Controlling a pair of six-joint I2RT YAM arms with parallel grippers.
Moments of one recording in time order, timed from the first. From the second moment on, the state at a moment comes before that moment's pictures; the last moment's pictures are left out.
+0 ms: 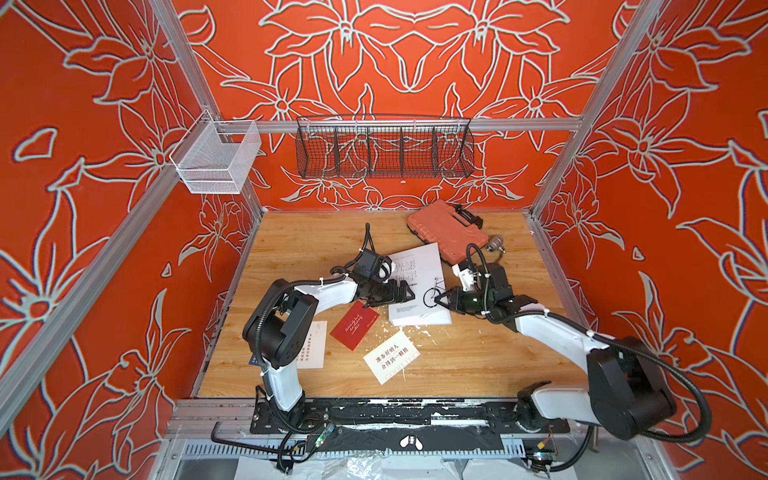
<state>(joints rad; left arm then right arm) -0.49 1.80 1.06 -0.21 0.54 -0.55 0.35 1.28 0.63 -0.11 -0.56 0.62</state>
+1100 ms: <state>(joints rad) -0.68 1.98 1.26 -0.06 0.57 -0.69 0.07 1.17 0.91 -0.77 -0.49 0.28</state>
